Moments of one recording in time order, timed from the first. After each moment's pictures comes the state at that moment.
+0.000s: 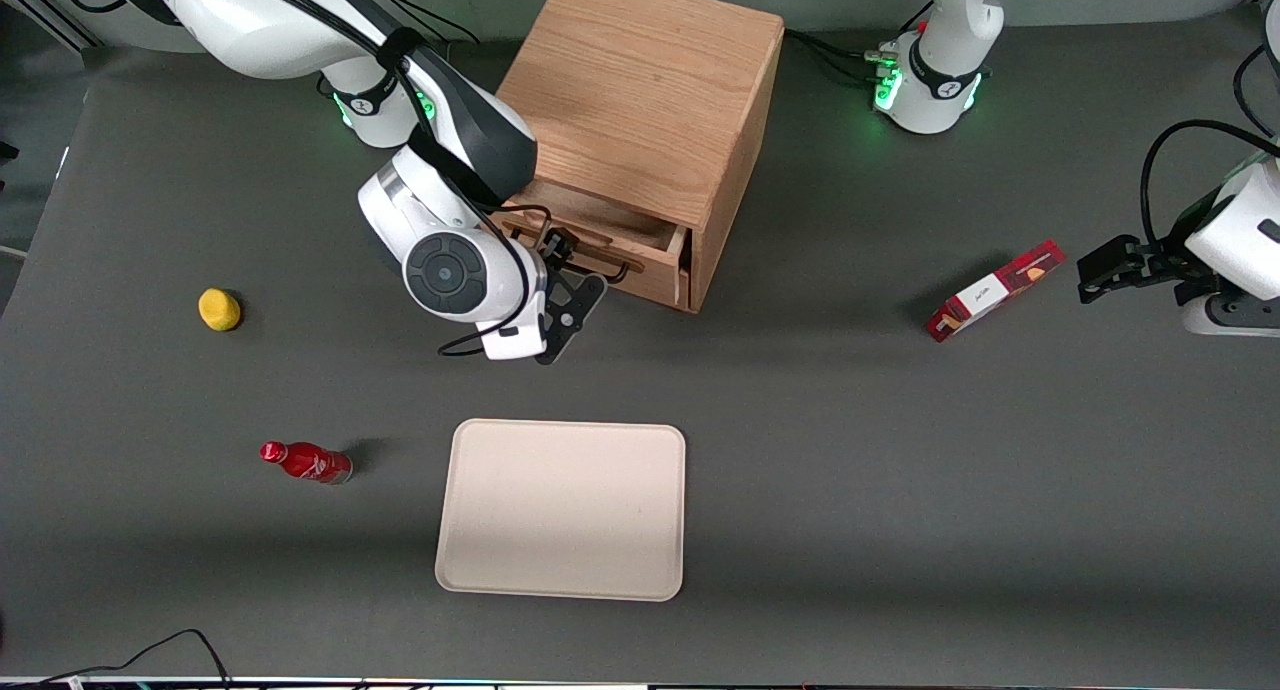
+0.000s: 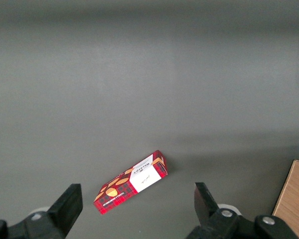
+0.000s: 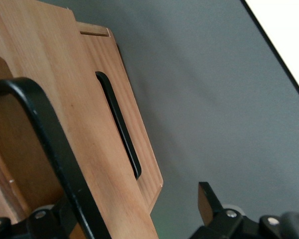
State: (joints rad) arm 0.16 0.54 0.52 -1.48 0.03 1.67 -0.23
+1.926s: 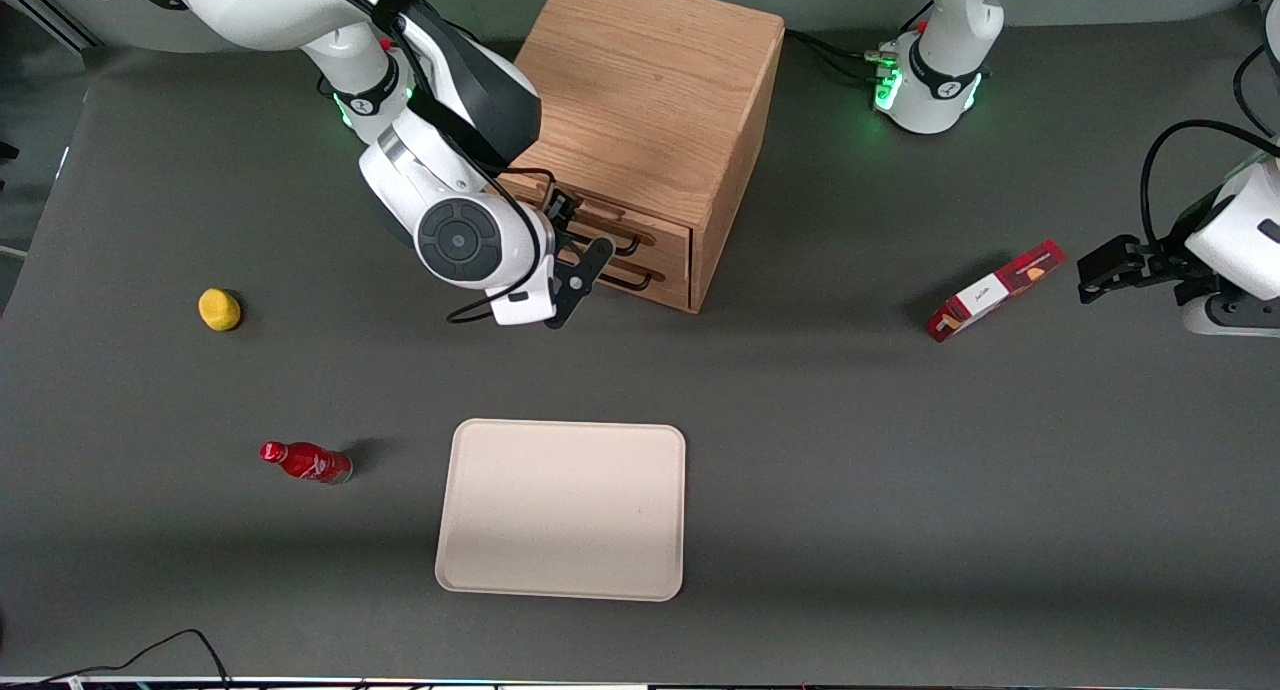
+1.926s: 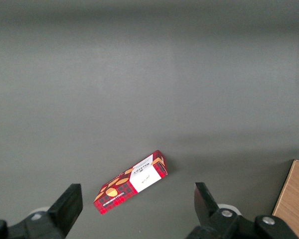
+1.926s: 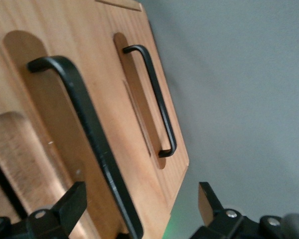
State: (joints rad) arm 0.15 0.49 0.56 -1.49 0.08 1.55 -0.21
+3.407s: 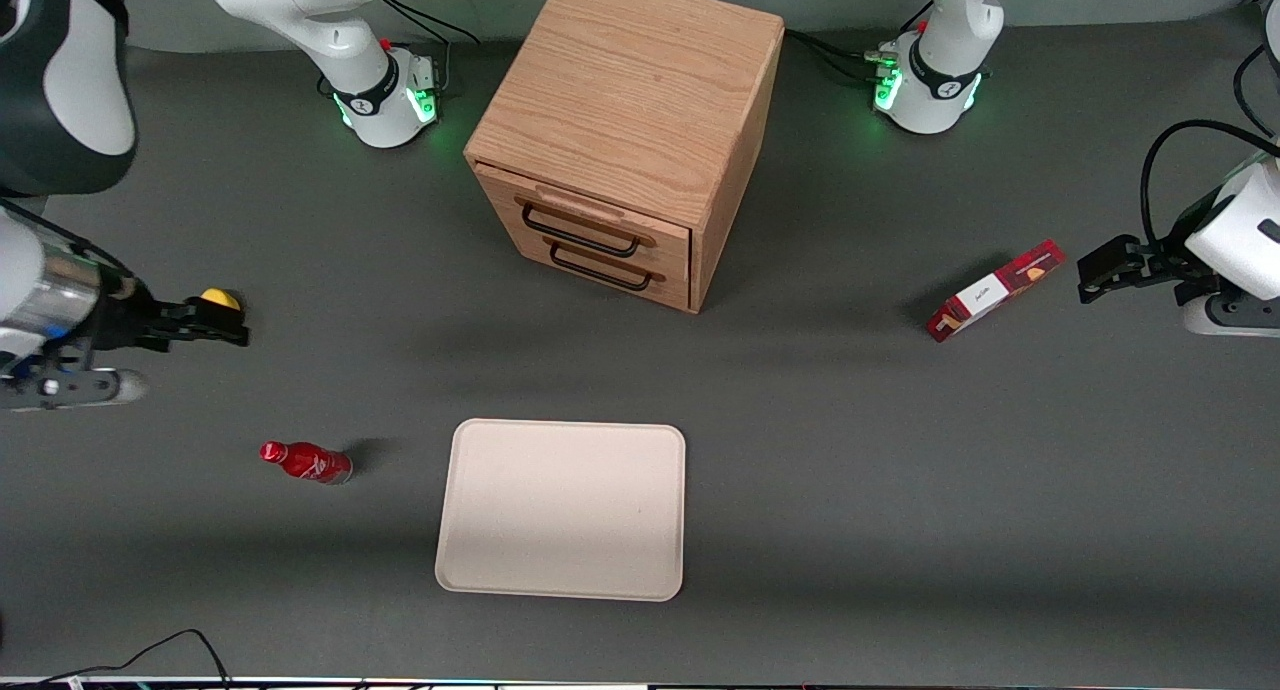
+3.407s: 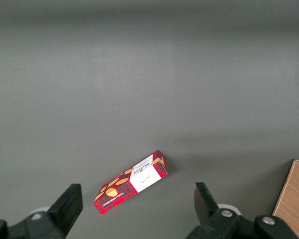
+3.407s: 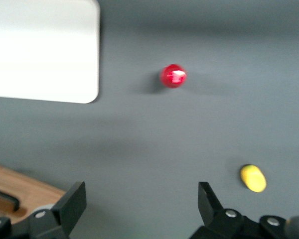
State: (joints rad) arm 0.10 0.23 -0.09 -1.41 0.02 1.56 0.02
